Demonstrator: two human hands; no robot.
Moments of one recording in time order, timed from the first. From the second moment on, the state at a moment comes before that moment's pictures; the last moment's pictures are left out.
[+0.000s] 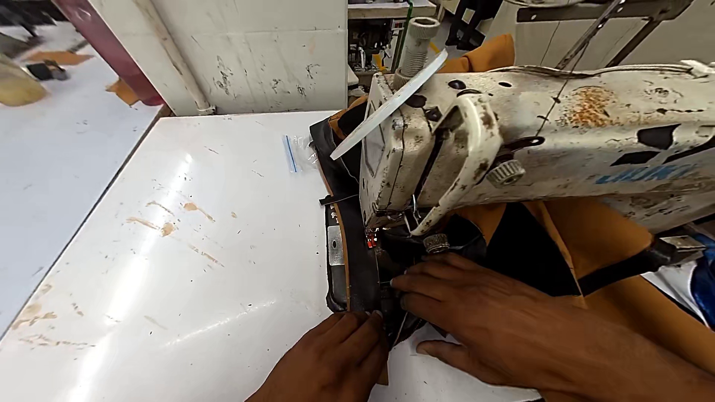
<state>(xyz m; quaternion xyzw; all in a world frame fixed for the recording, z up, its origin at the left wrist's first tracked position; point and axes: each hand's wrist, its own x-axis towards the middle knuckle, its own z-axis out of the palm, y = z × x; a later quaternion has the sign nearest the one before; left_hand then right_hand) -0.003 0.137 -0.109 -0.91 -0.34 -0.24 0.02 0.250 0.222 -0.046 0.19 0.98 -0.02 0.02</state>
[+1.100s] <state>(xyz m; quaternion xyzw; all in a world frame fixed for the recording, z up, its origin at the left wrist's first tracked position) -0.027 0.167 -0.113 -0.90 -0.33 -0.30 -0.04 0.250 0.209 -0.073 0.17 0.97 0.10 -0.11</state>
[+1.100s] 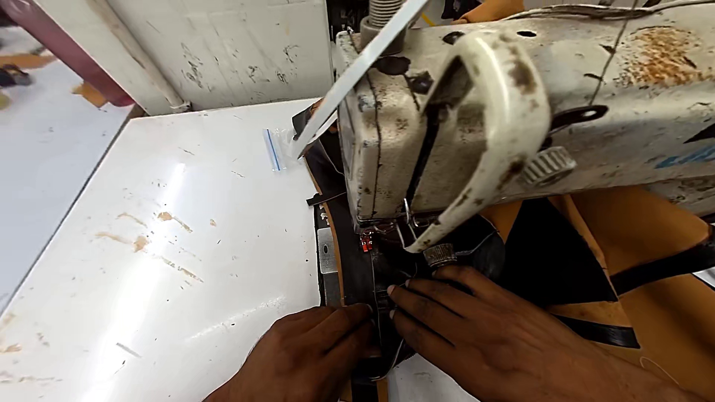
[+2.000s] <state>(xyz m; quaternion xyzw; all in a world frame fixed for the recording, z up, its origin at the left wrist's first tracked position) -0.016 0.165 -0.113 -0.88 -0.38 -0.26 -0.08 0.247 0.221 -0.067 0.24 0.97 0.07 -0.07</state>
